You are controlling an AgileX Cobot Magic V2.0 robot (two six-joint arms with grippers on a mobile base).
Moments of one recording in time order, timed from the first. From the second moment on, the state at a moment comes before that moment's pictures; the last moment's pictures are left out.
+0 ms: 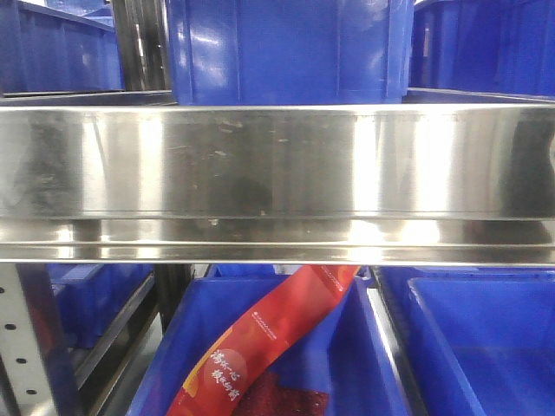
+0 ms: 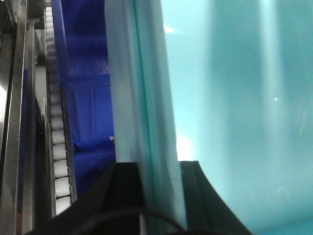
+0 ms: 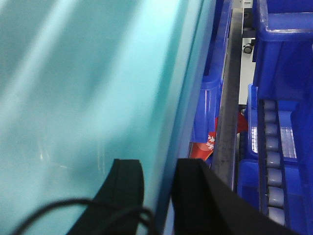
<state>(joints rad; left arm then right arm) -0.45 1.68 -2.29 -0.10 1.23 -0.16 0.28 1.46 -1.91 0.18 1.03 0.07</state>
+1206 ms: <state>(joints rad) -0.45 1.68 -2.29 -0.10 1.23 -0.16 0.28 1.46 -1.91 0.18 1.03 0.07</state>
